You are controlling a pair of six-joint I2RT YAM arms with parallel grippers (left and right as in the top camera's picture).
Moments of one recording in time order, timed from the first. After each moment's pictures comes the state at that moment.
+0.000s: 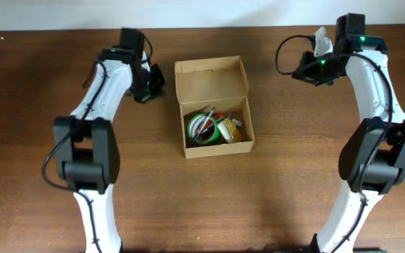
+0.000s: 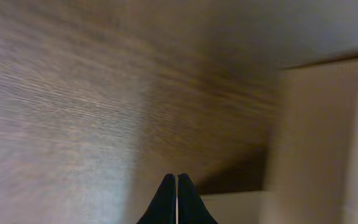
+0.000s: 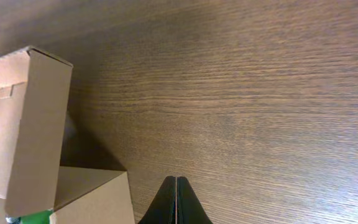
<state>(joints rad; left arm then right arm) -0.12 2.25 1.85 -0.91 0.33 -0.58 -0.14 2.18 1.93 -1.02 -0.47 0.04</state>
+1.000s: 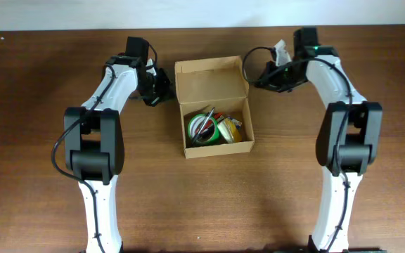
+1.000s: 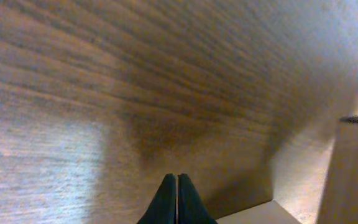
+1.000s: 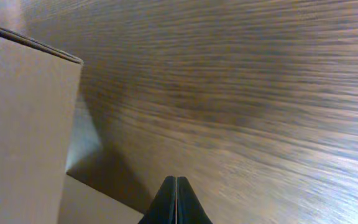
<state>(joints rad) -0.12 2.35 1.85 -0.78 0.49 -0.68 0.01 2.38 1.93 -0.84 -0.63 0.15</state>
